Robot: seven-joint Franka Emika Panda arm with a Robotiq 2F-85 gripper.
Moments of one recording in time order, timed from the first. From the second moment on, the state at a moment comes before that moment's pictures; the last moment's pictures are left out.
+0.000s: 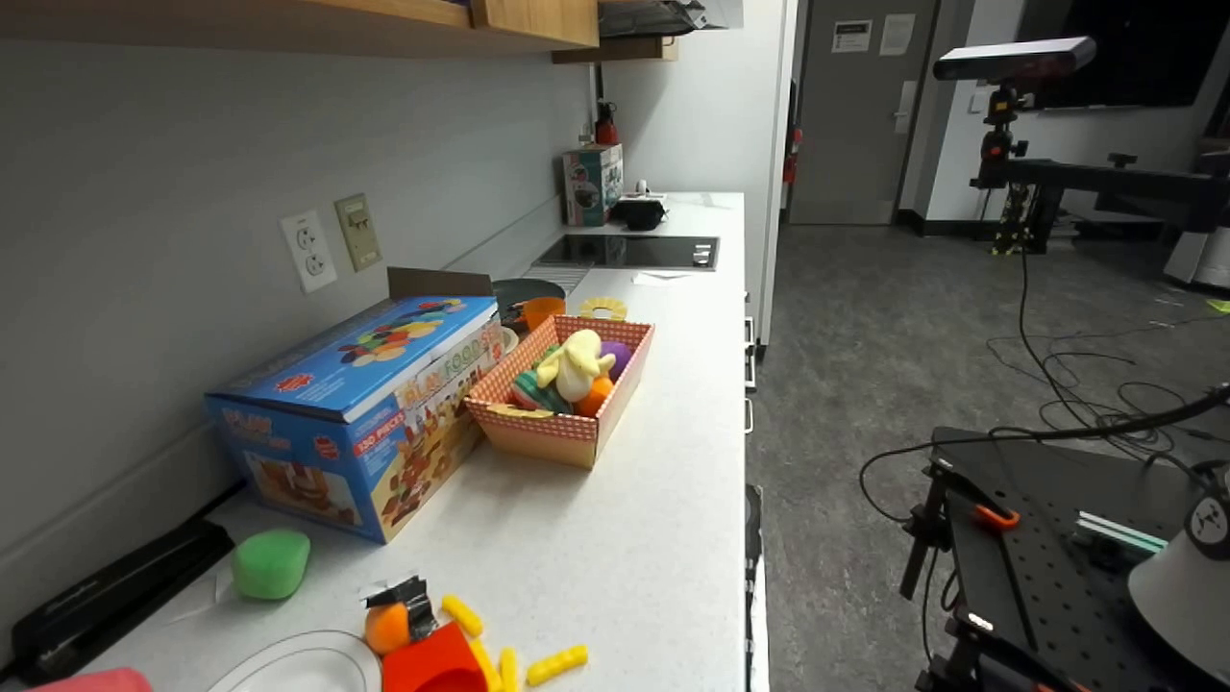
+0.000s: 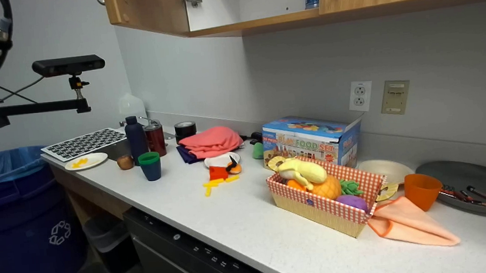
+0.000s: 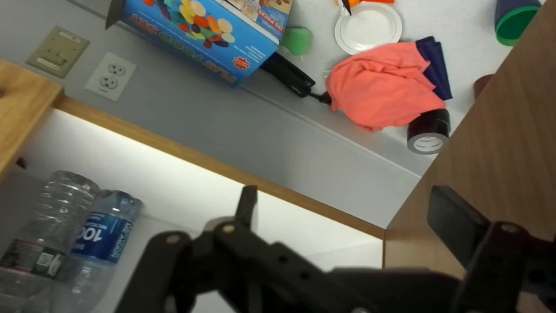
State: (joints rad) arm 0.28 -0.60 -0.10 -2.05 0.15 2.16 -0.63
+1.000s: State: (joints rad) arm 0.39 -0.67 -0.11 -2.07 0.40 2.09 -0.92
